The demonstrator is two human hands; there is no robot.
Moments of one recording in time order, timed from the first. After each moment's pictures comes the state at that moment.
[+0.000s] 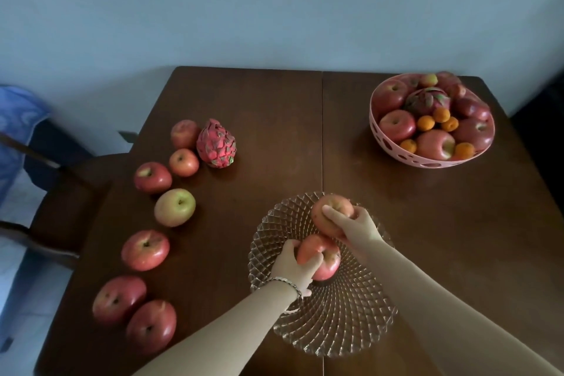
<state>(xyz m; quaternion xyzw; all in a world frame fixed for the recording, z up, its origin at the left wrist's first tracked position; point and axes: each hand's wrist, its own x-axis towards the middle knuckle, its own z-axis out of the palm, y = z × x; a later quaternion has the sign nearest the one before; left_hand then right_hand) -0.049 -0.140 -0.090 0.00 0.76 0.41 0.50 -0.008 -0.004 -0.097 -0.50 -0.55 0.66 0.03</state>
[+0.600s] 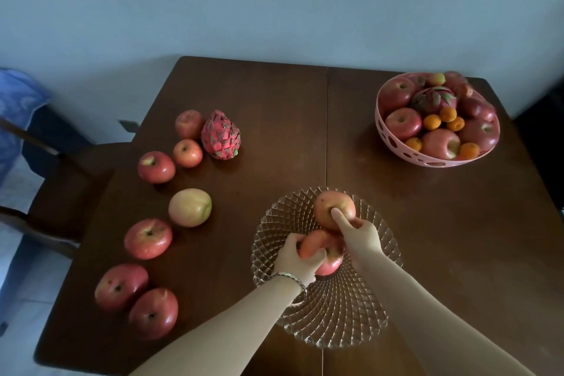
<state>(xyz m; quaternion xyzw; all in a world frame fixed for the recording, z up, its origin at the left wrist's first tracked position) -0.045 -0.143 -0.100 0.02 0.77 0.46 0.45 -0.001 -0.021 -0.106 -0.57 -0.57 0.59 0.06</state>
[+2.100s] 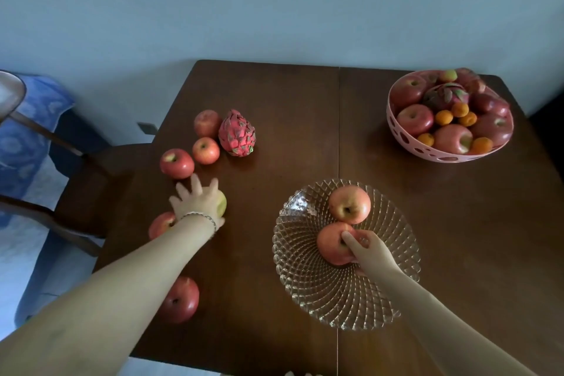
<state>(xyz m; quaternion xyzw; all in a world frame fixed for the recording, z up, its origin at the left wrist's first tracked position) -0.204 -0.236 -0.080 0.15 0.96 -0.13 0.21 0.032 -0.046 -0.098 -0.50 -0.69 0.52 -0.07</state>
